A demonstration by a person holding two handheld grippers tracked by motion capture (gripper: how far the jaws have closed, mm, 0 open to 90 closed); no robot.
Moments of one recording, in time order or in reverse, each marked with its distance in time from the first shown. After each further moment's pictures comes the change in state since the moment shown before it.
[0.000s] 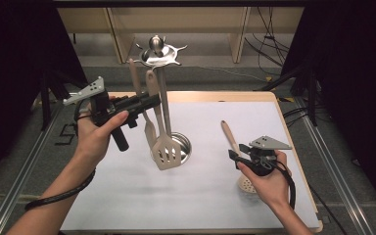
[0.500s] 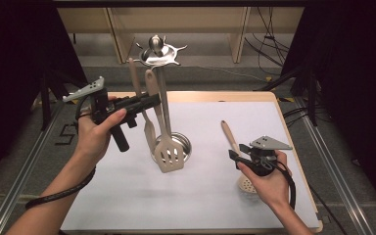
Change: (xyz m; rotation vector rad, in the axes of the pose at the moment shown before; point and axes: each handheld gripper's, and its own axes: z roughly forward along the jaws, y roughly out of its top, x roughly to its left) left arm 0.006 -0.001 0.001 0.001 -0.045 -0.088; right arm -0.001 0.000 -0.001 -0.003 0.006 -0.009
